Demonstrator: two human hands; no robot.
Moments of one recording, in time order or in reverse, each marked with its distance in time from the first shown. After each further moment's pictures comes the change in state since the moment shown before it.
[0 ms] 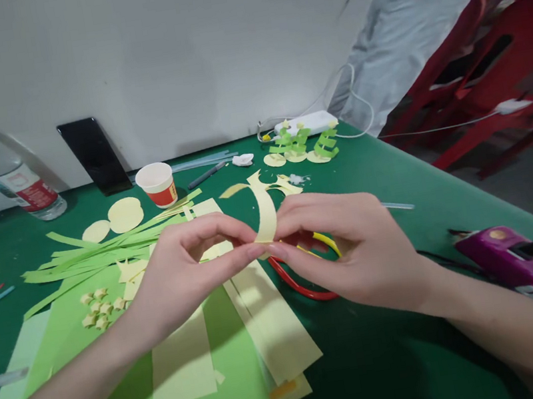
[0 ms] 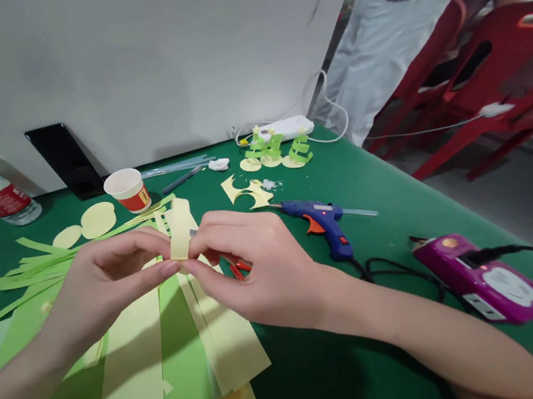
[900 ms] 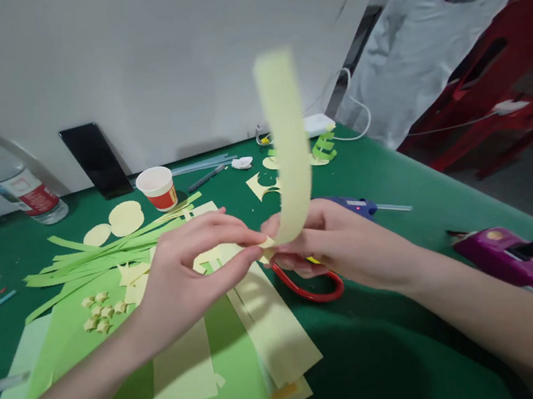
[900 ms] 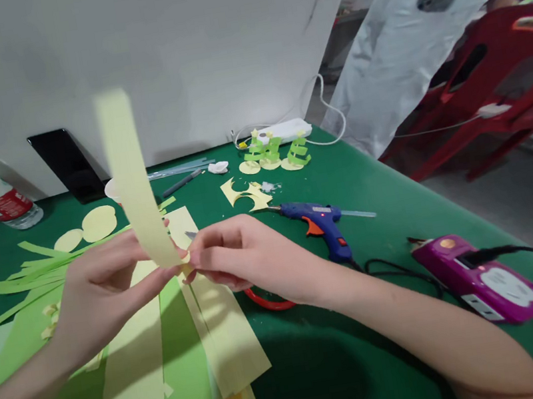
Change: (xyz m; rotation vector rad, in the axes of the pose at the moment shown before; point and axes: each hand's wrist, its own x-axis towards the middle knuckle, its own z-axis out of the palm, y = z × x) left_hand -0.002 -0.005 0.004 0.143 0.076 0.238; right_hand 0.004 0.010 -0.003 0.878 -0.284 0.610
